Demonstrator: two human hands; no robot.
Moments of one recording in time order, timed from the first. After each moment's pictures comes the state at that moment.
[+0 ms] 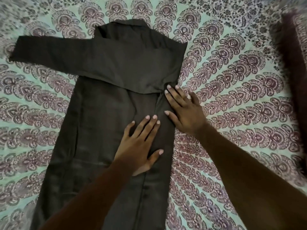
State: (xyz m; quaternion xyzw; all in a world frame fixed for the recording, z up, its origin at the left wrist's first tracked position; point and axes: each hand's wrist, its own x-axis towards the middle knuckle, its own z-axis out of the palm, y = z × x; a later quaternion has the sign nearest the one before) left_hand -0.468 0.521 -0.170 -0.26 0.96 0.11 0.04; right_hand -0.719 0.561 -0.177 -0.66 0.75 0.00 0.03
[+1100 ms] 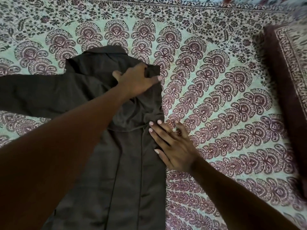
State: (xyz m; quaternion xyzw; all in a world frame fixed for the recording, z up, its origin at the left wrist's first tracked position) left_hand -0.696 0.288 -0.112 -0.42 0.85 0.33 0.05; right_hand -0.729 0.562 -0.180 -0.71 0.70 -0.01 0.04
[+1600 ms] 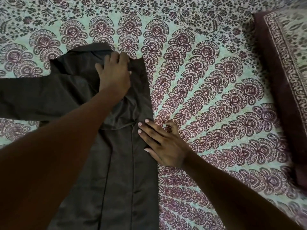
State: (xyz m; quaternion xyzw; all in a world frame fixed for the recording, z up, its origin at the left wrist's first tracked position) left_hand -0.689 0.295 -0.129 -0.41 0.91 0.10 -0.06; right_hand -0.728 0.565 -0.181 -0.72 0.69 -0.02 0.02
